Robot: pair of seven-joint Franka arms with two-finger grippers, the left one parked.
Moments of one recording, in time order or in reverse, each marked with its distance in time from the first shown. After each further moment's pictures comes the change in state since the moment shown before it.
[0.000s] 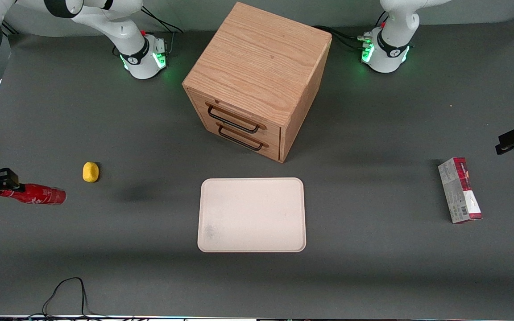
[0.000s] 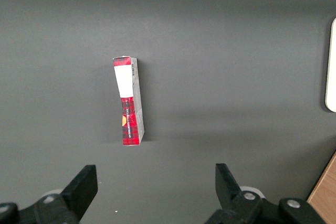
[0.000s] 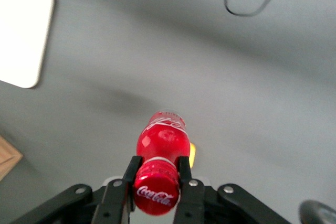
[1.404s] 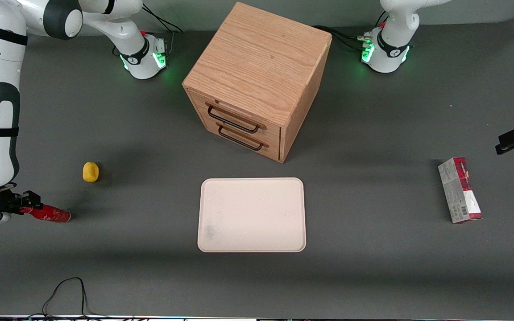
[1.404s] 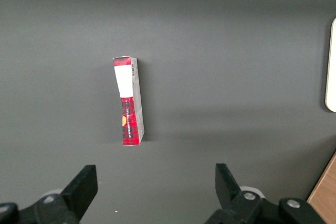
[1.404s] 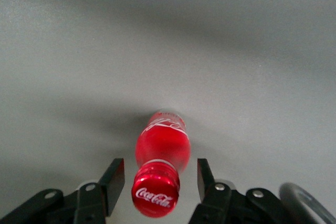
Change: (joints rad) arm -0.055 0.133 -0.169 -0.558 0.257 0.717 -0.372
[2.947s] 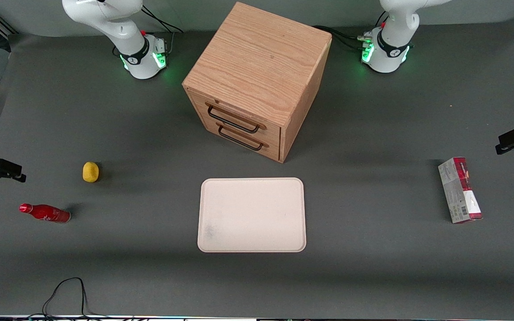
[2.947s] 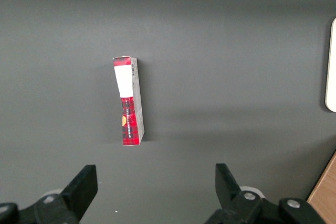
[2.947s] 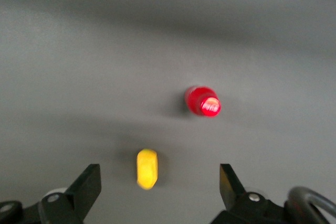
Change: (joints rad) arm 0.009 -0.328 0.080 -0.077 -0.245 -0.149 0.262
